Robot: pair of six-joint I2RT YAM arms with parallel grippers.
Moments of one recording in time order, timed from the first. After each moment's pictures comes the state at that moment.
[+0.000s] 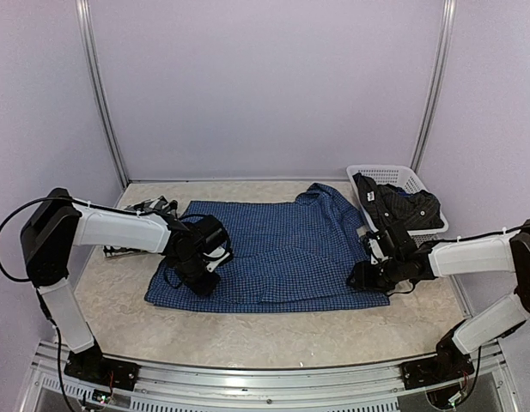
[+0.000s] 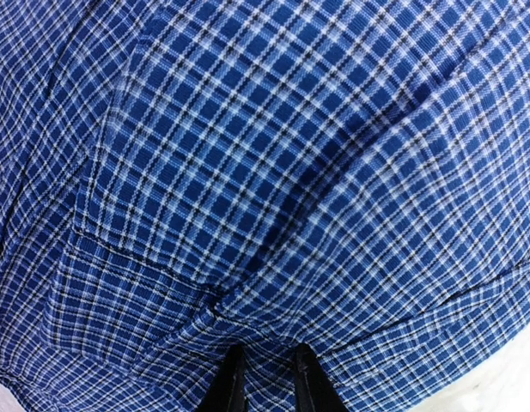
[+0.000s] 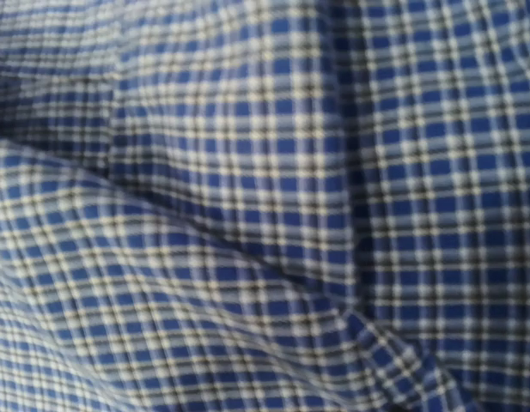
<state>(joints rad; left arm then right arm) -0.79 1.79 1.08 -0.68 -0.07 -0.08 0.51 1.40 0.57 -0.15 -0.10 0.54</state>
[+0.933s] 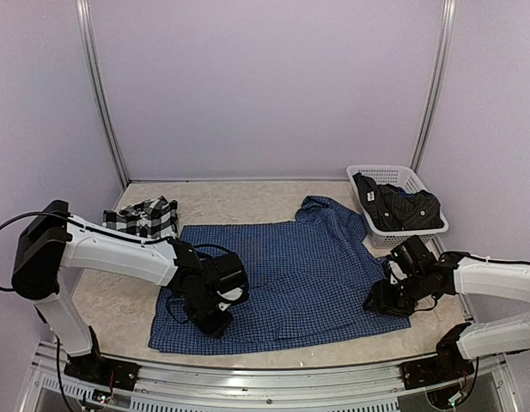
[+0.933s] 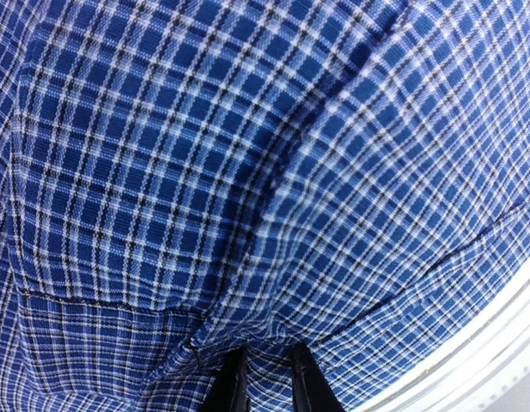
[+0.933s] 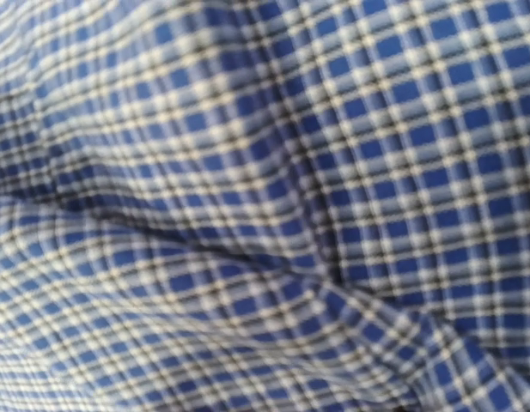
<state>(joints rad) -1.08 1.75 1.03 -0.77 0.07 -0.32 0.51 1.12 0.46 -0.48 -0.17 0.70</state>
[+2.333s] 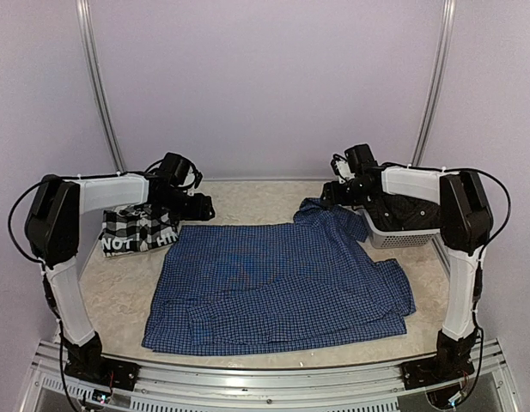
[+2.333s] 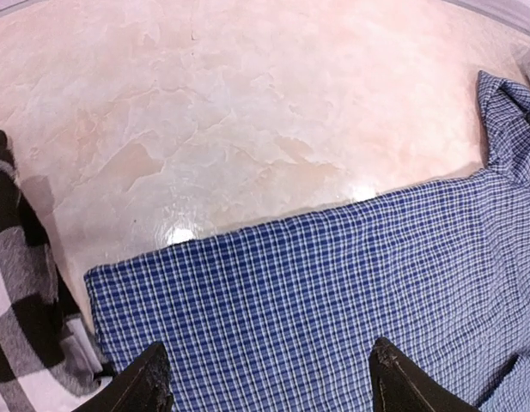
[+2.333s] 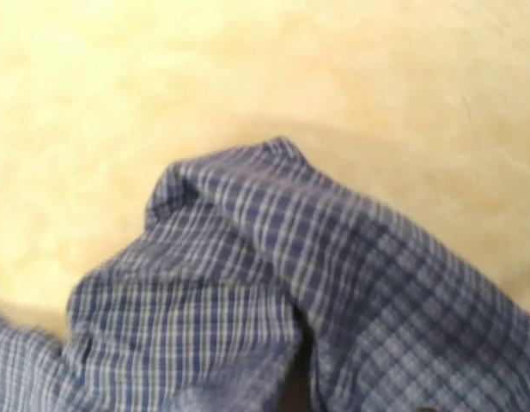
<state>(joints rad) -0.40 1.86 1.36 -0.38 0.06 -0.27 0.37 2.04 1.57 -0.32 -0.09 0.18</state>
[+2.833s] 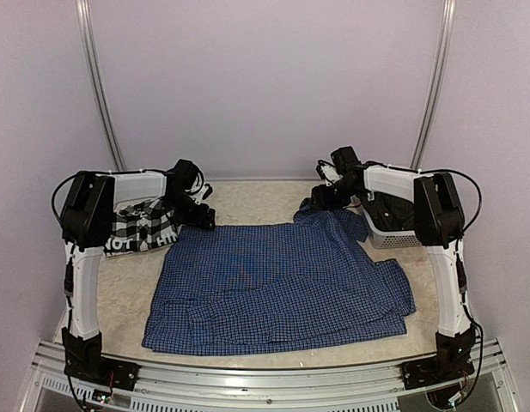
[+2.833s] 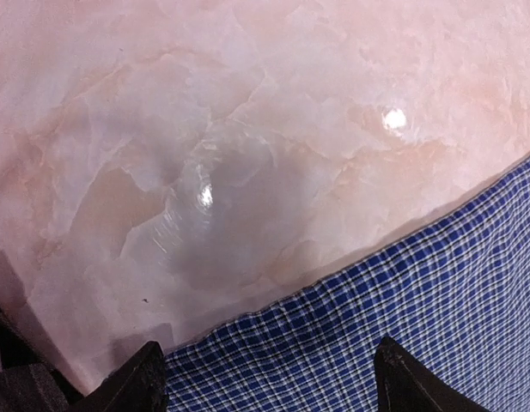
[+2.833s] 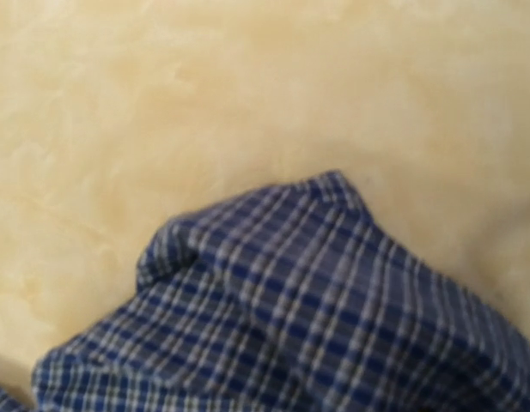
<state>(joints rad) -0.34 2.21 1.70 -0.58 0.11 -0.01 0.36 2.32 1.91 -0.47 -0.16 0.11</state>
